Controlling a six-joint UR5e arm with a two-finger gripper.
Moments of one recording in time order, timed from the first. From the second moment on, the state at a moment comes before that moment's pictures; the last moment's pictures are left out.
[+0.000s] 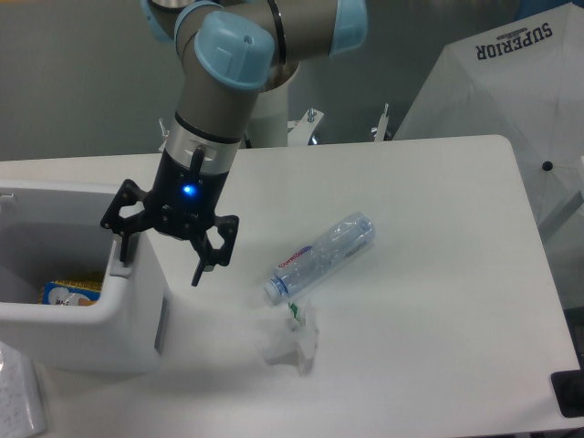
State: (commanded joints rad) arm 2.28 -1.75 -1.60 -0.93 1.06 0.28
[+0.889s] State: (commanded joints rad) arm 2.39 -1.79 -1.59 -0.87 1.32 0.67
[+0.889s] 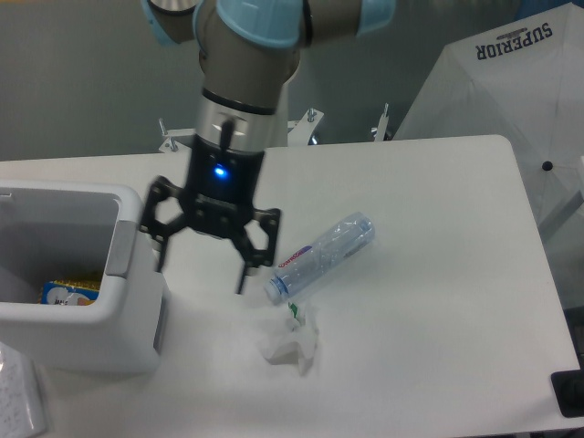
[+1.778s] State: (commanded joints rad) arm 2.56 -1.99 -1.54 -0.94 1.53 1.16
